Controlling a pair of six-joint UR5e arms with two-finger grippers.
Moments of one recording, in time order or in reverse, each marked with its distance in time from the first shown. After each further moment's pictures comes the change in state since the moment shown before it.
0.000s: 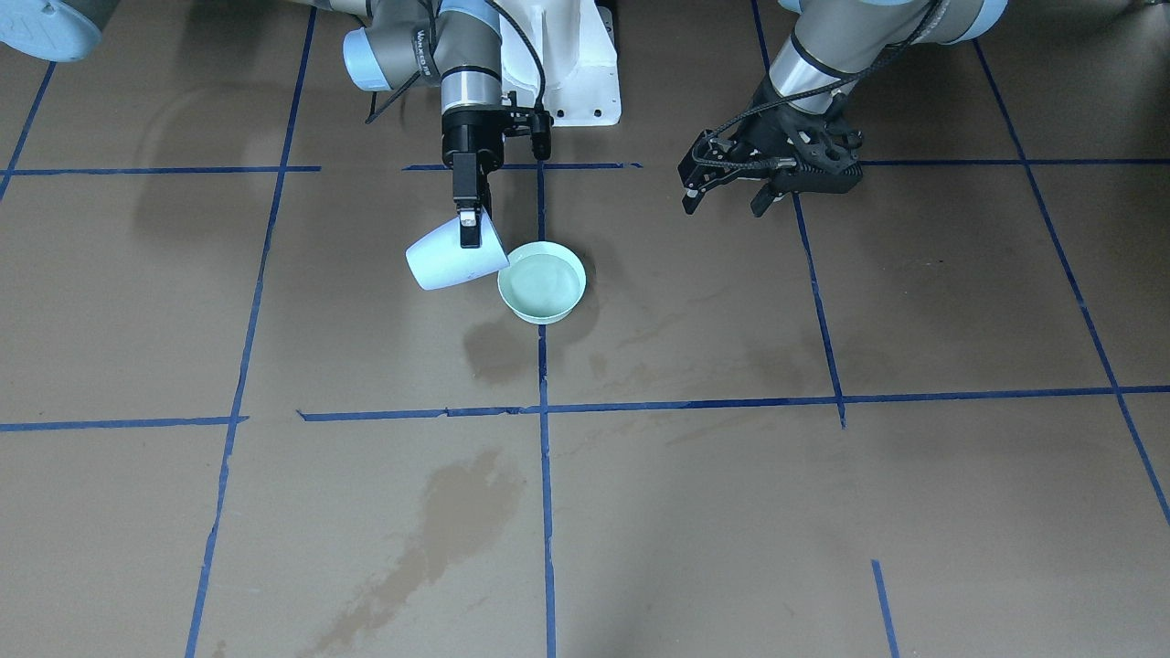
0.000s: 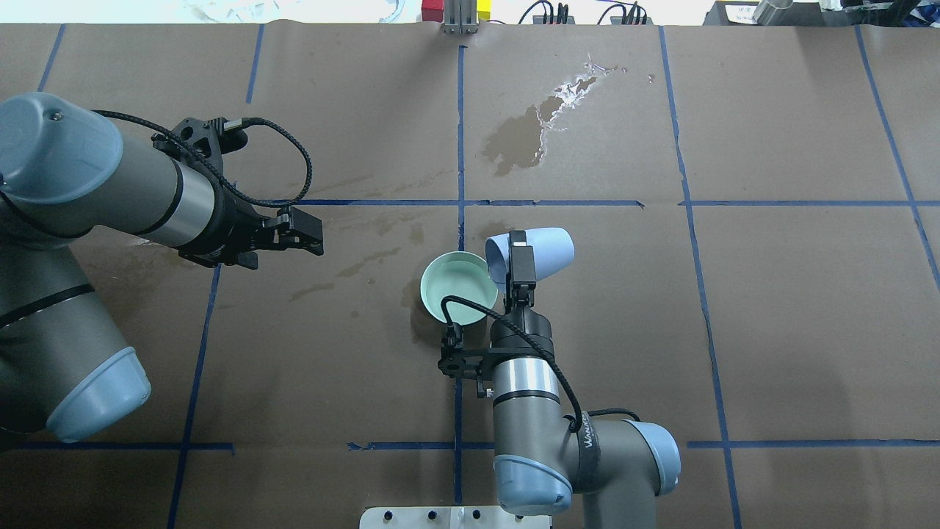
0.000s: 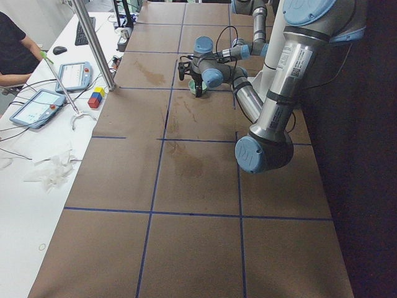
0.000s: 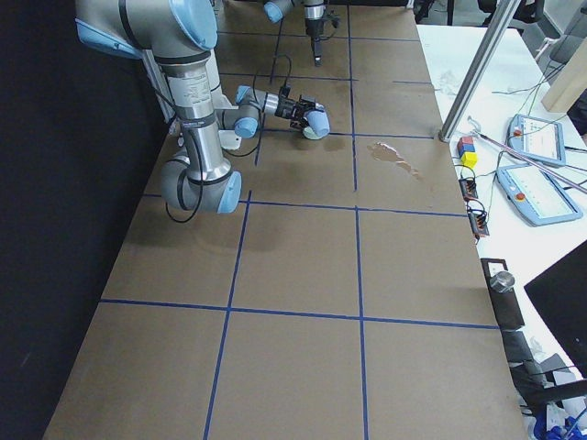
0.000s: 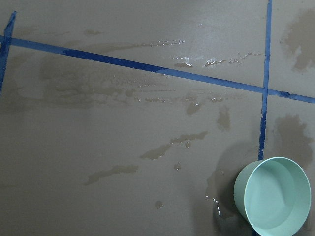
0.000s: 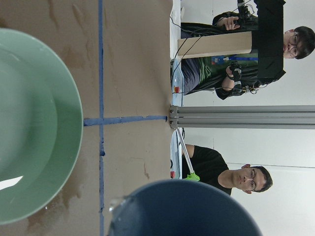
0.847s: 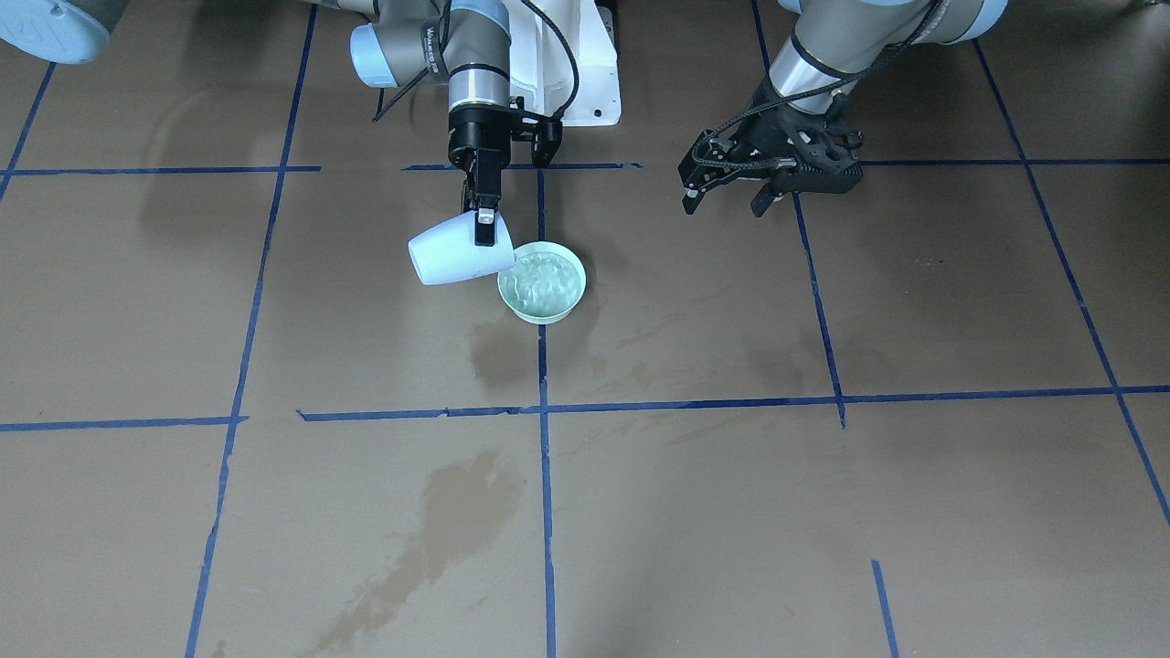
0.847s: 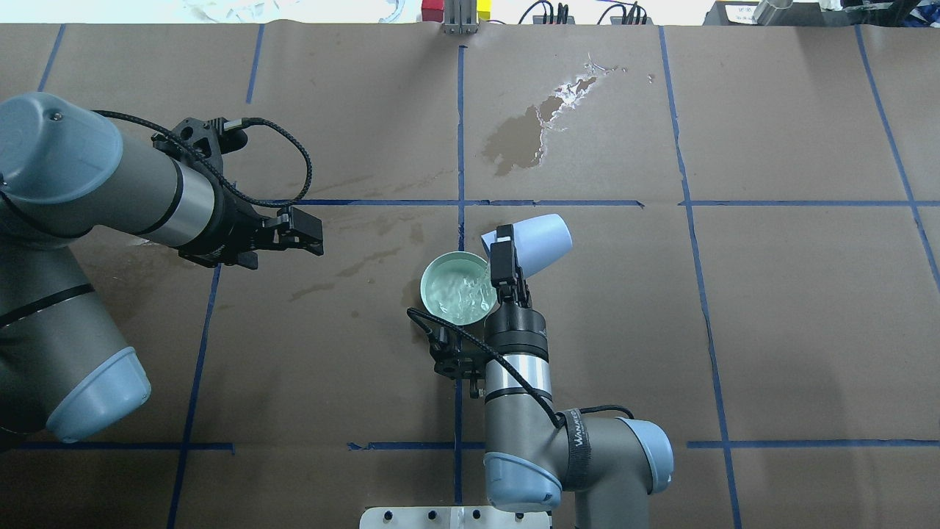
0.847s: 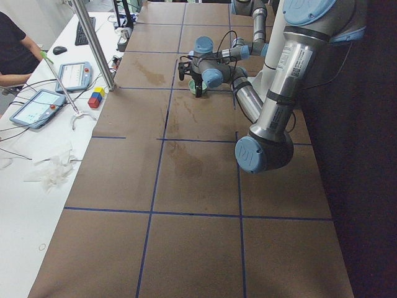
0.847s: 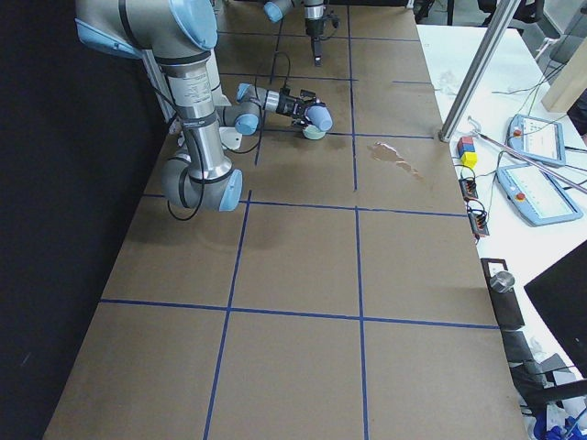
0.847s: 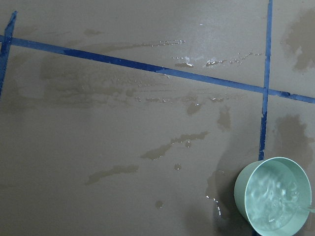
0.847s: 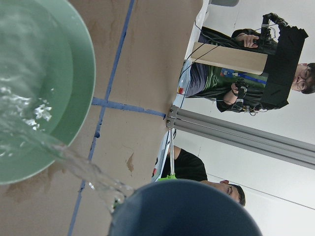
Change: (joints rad) left arm 0.000 0.000 0.000 0.000 0.000 0.000; right arm 0.005 0.018 -0.001 -0.033 -0.023 -0.249
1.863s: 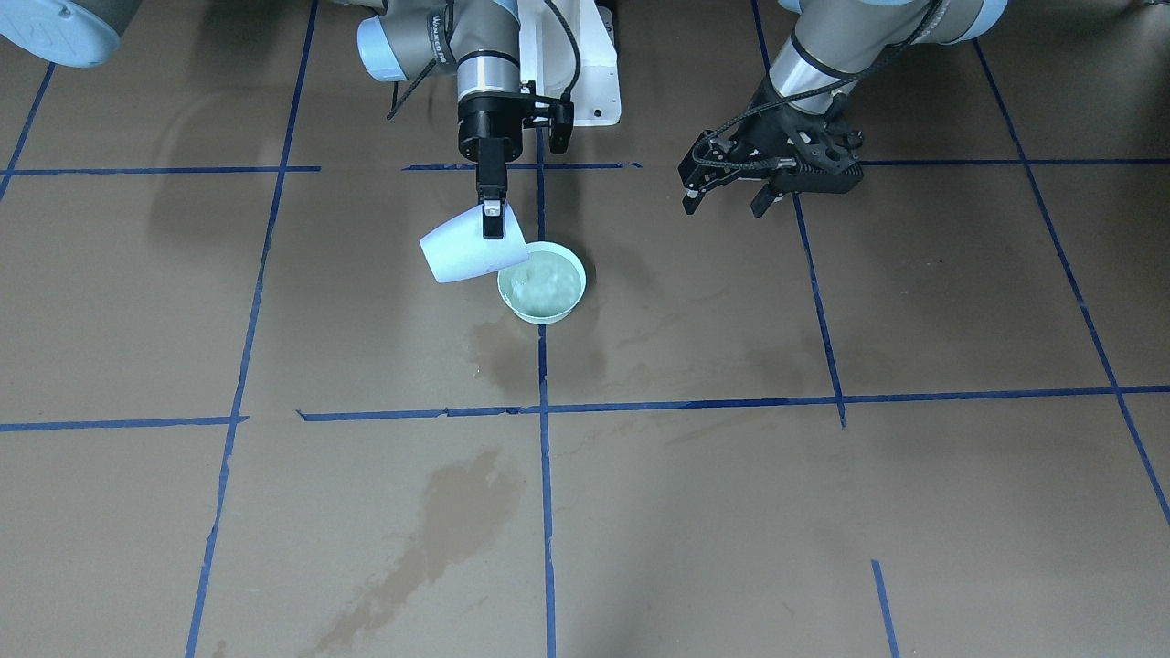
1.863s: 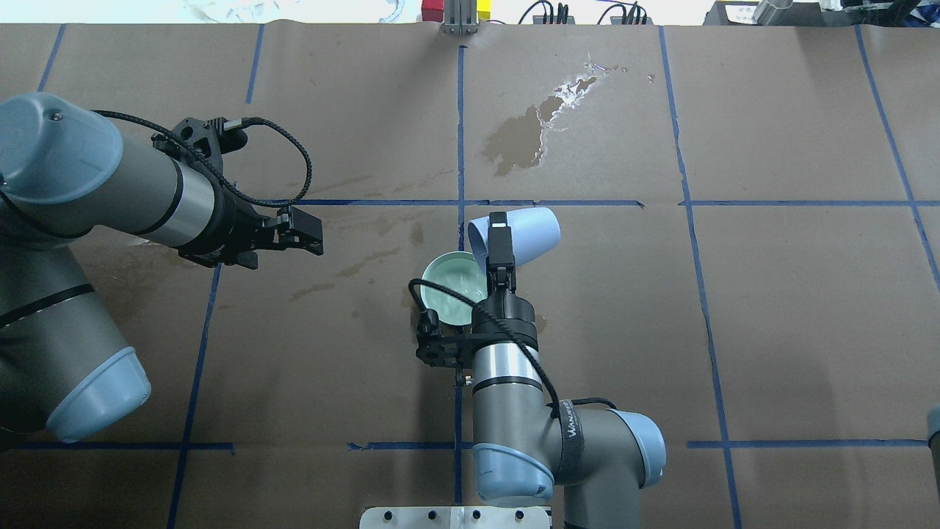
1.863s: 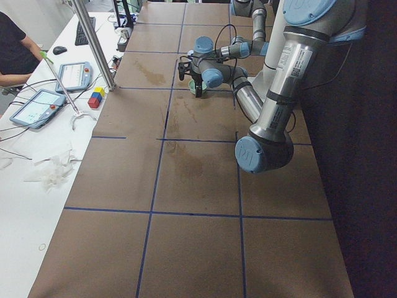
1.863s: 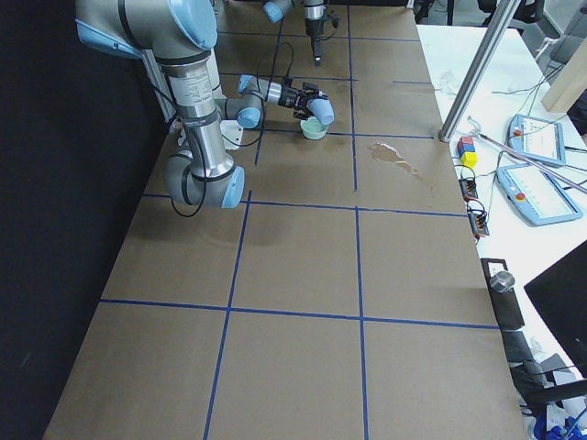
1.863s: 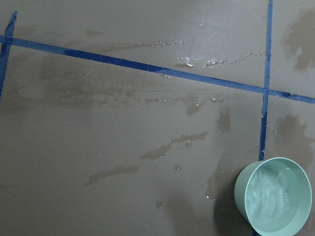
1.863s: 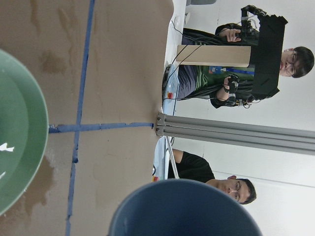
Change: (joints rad) left arm 0.000 0.000 0.000 0.000 0.001 0.000; right arm 0.014 0.029 0.030 0.021 0.052 0.272
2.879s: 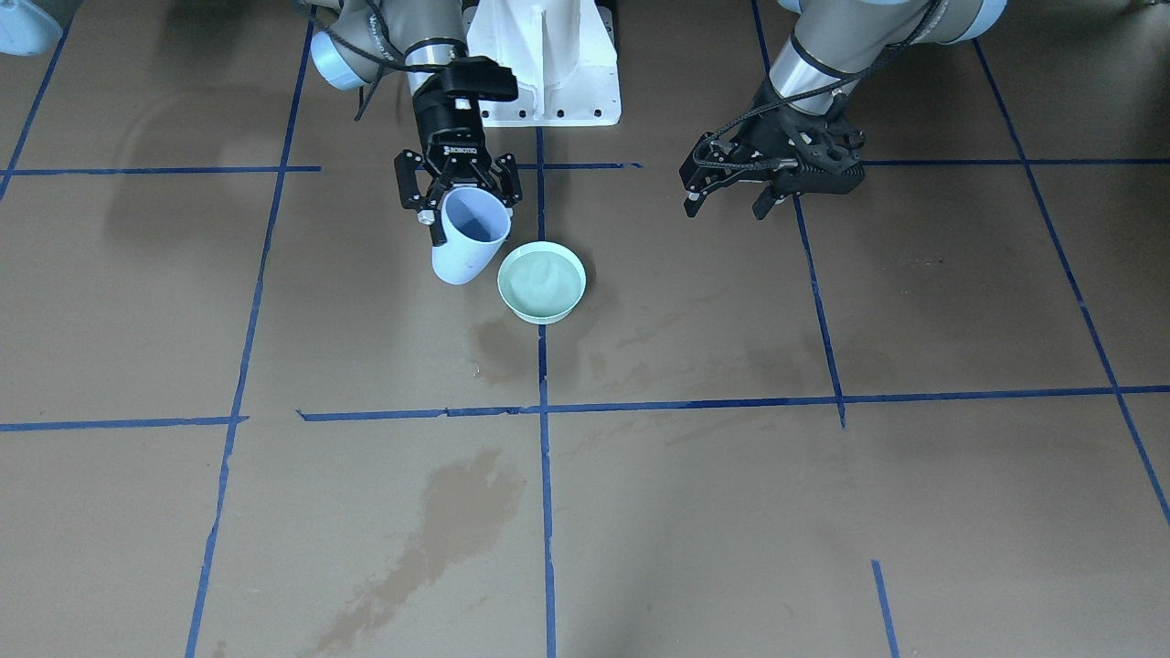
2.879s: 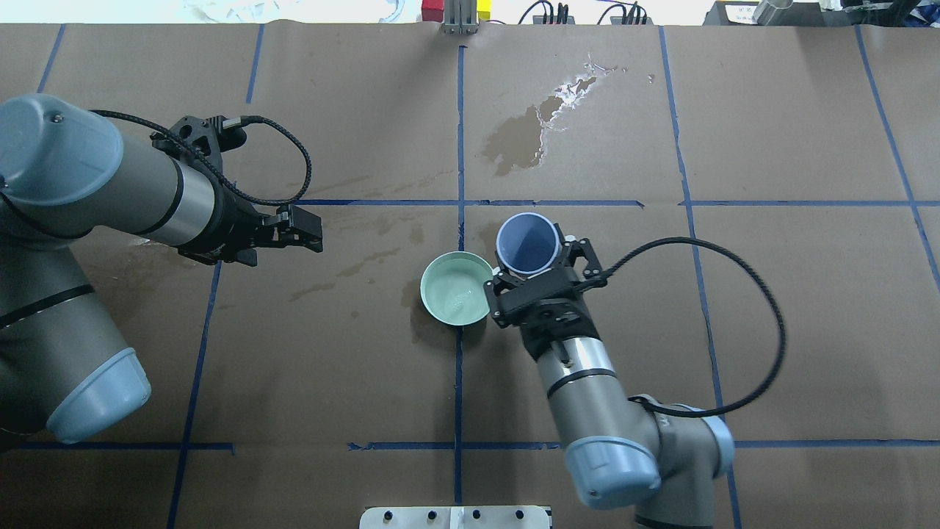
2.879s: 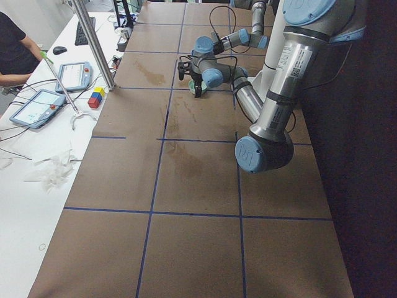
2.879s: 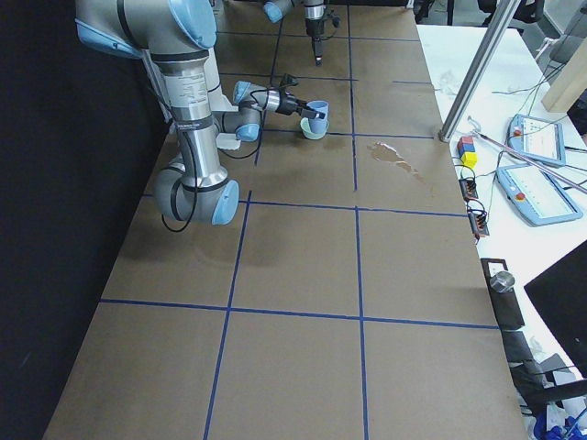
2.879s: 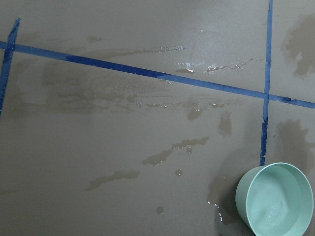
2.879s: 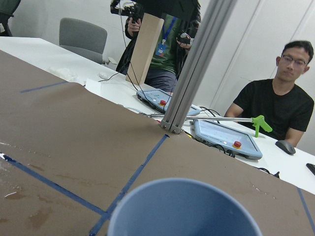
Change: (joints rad) left arm 0.001 0.000 -0.002 0.000 0.020 0.000; right arm 0.021 -0.207 0.143 0.330 0.168 0.906
